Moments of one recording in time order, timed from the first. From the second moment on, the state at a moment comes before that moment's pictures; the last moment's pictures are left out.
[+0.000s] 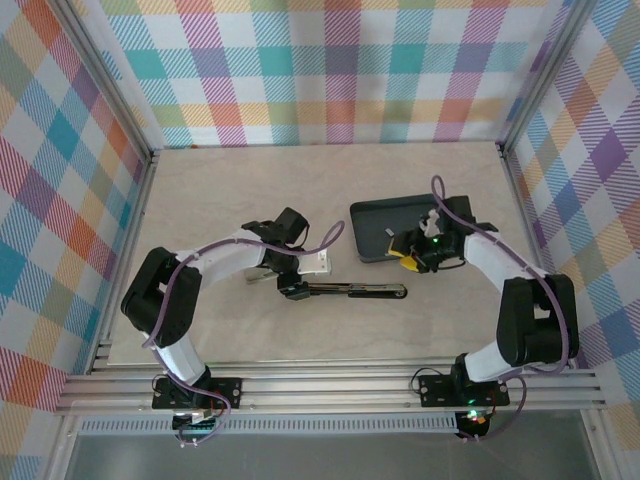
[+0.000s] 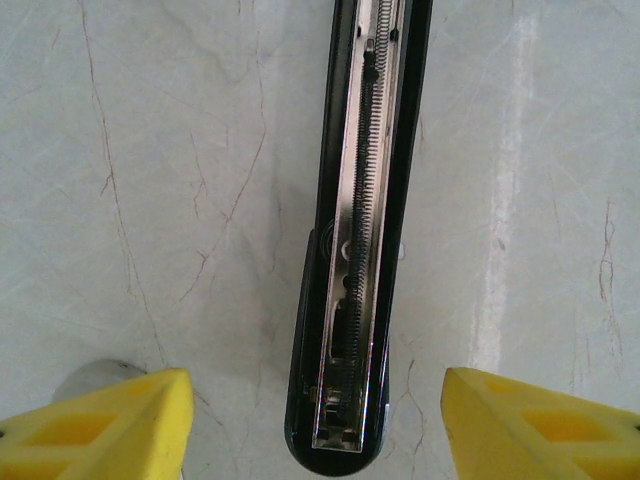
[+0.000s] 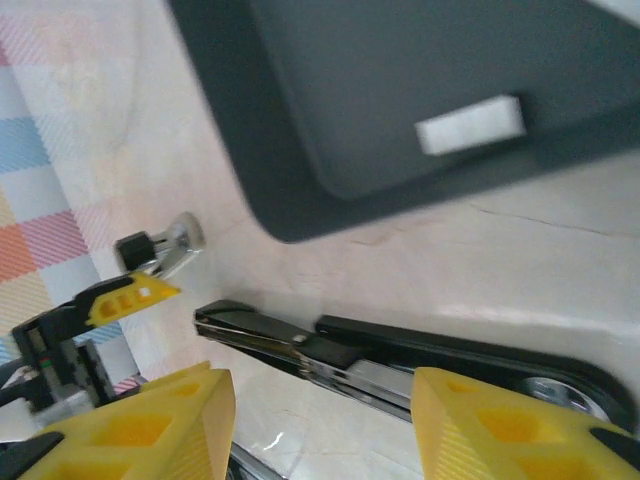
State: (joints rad) left arm -0.61 1.72 1.12 -0.69 0.27 0.85; right arm 0.08 1.49 0.89 -0.60 -0.69 0.57
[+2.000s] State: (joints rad) left arm -0.62 1.83 1.16 -0.78 0.20 0.97; right arm 0.09 1.56 0.79 -0.68 -0.67 0.49
